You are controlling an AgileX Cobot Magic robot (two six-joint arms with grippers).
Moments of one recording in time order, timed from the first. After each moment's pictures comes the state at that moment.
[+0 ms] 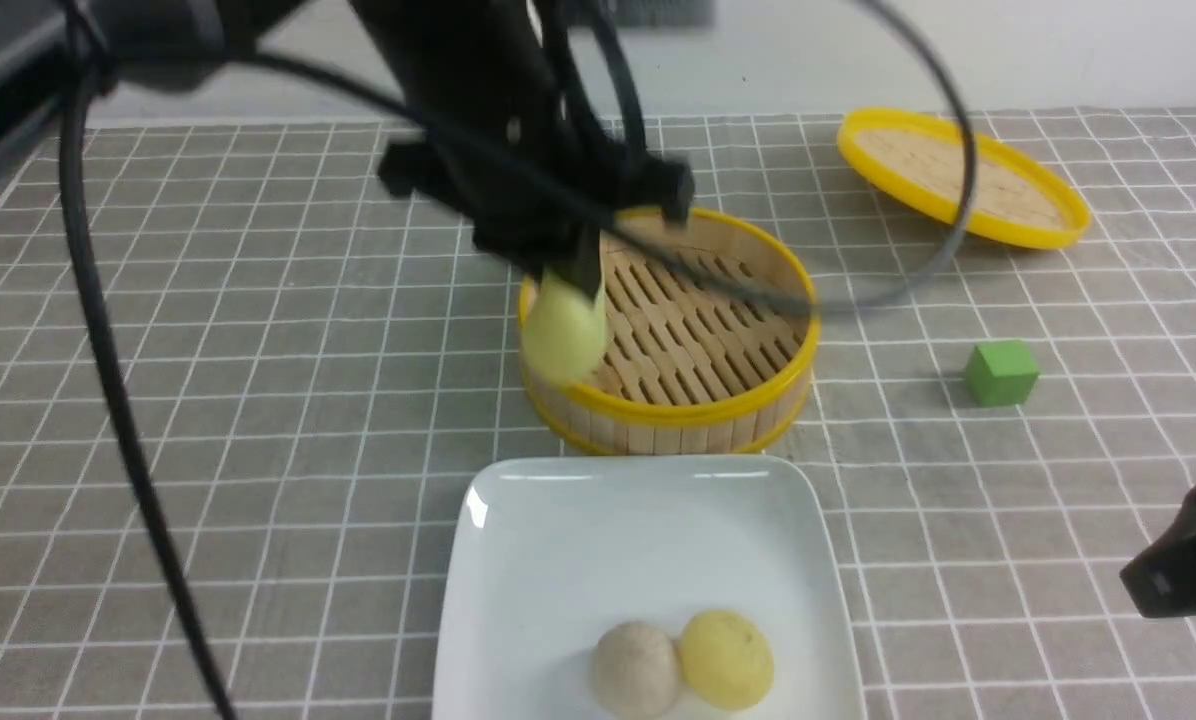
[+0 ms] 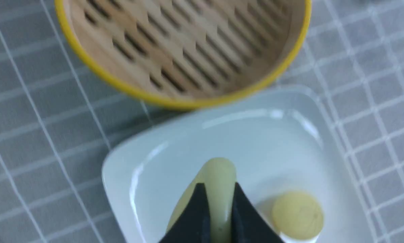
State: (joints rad) right arm 0.30 1.09 -0.90 0.28 1.08 -0.19; left arm -0.62 1.78 -1.69 -0.06 1.24 -0.20
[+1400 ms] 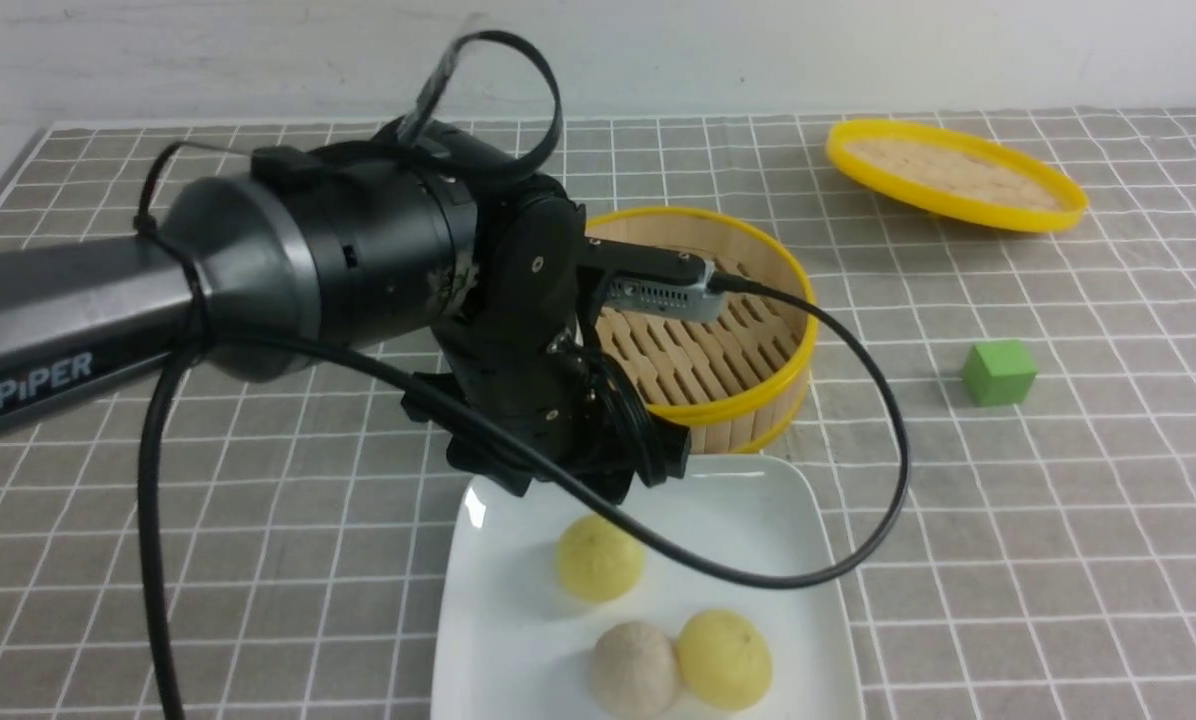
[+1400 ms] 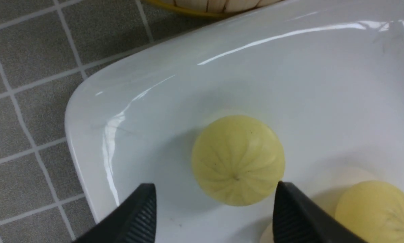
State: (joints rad) right arm 0.30 0.10 -0.43 0.14 0.35 0.01; left arm -0.70 1.75 -1.32 0.07 0.89 -0.38
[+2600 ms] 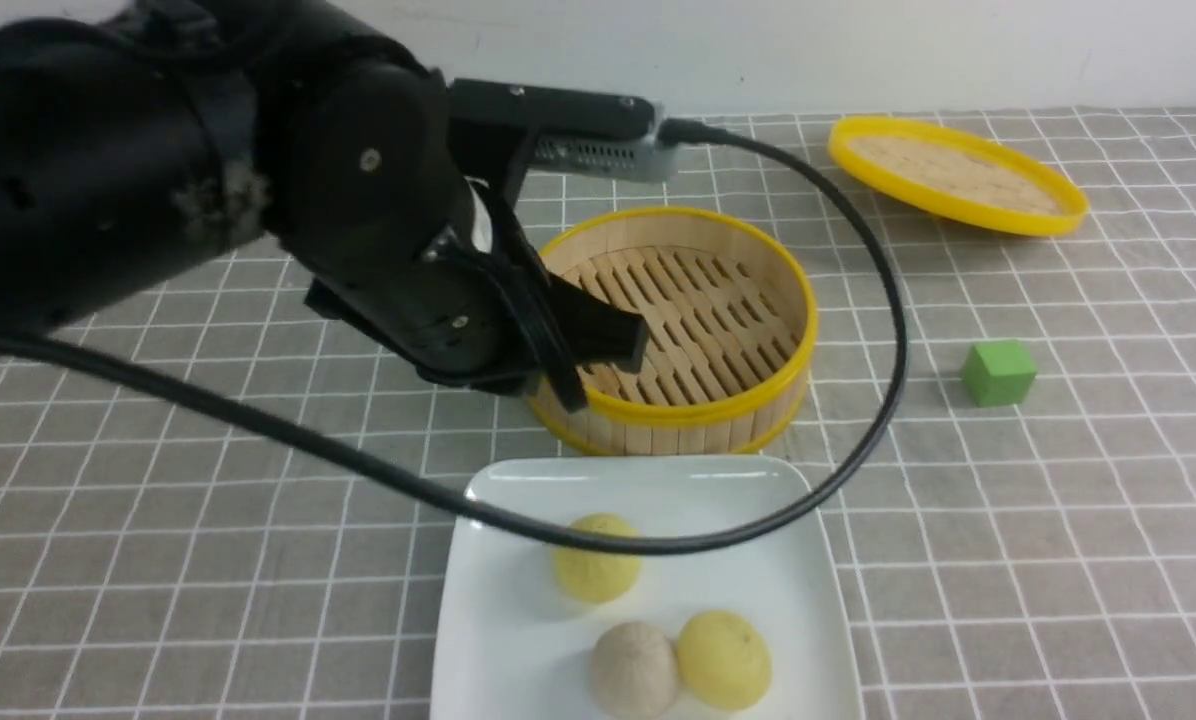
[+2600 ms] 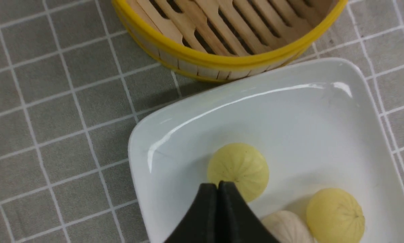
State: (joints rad) right arm 0.07 -0.01 0.01 0.02 0.40 0.02; left arm -0.70 1.46 -1.32 0.17 0.93 -0.41
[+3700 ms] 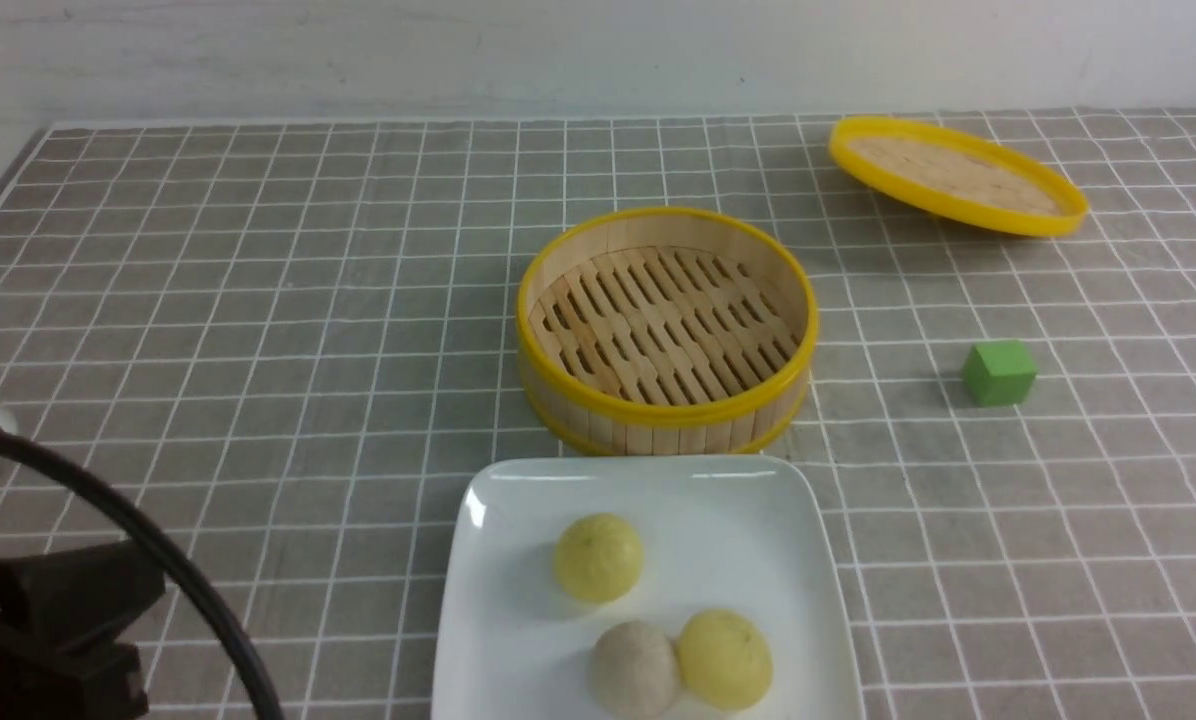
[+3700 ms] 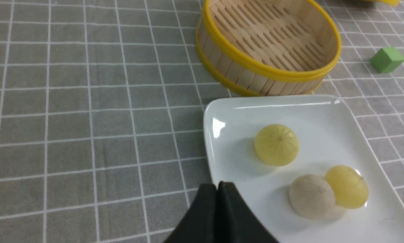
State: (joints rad) right arm 0.06 -0.01 0.01 -0.02 0.40 0.02; left arm -0.70 0.51 -0.57 0.34 0.72 -0.68
